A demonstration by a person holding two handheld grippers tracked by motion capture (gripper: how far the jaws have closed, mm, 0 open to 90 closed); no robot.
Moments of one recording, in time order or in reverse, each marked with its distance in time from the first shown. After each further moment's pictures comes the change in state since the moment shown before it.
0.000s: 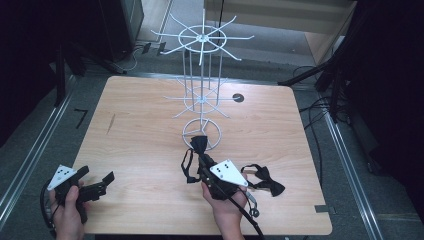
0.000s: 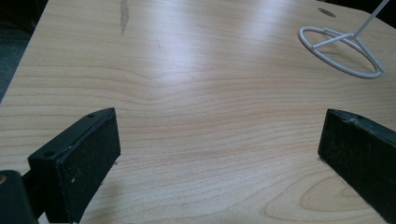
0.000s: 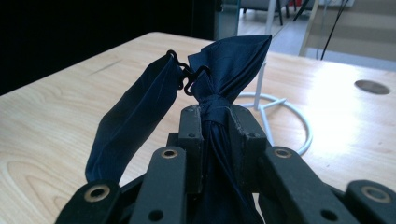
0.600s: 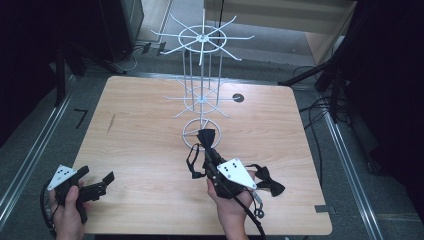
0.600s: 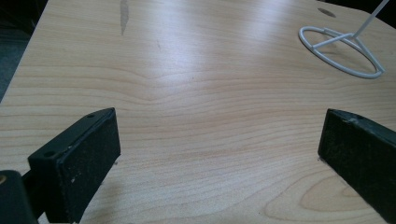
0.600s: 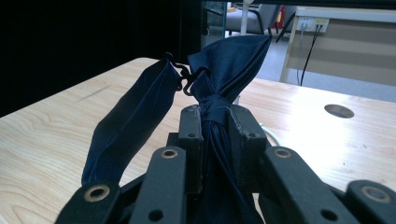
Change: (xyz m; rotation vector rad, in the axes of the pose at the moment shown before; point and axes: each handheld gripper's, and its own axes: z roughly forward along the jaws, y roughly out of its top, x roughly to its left) left arm 0.000 0.000 0.000 0.001 0.000 0.000; right arm -0.007 0.017 -0.015 -0.087 -0.052 -0.008
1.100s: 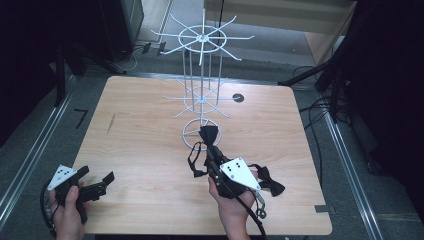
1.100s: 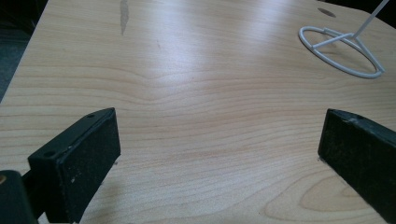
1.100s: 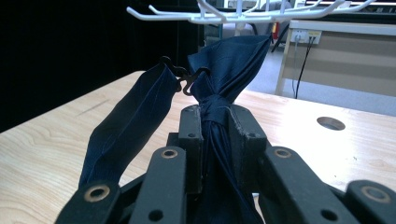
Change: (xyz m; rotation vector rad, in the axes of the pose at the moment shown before) left arm 0.000 0.000 0.000 -0.001 0.001 0.001; right arm -0.001 0.011 -0.007 -0.042 -0.012 0.004
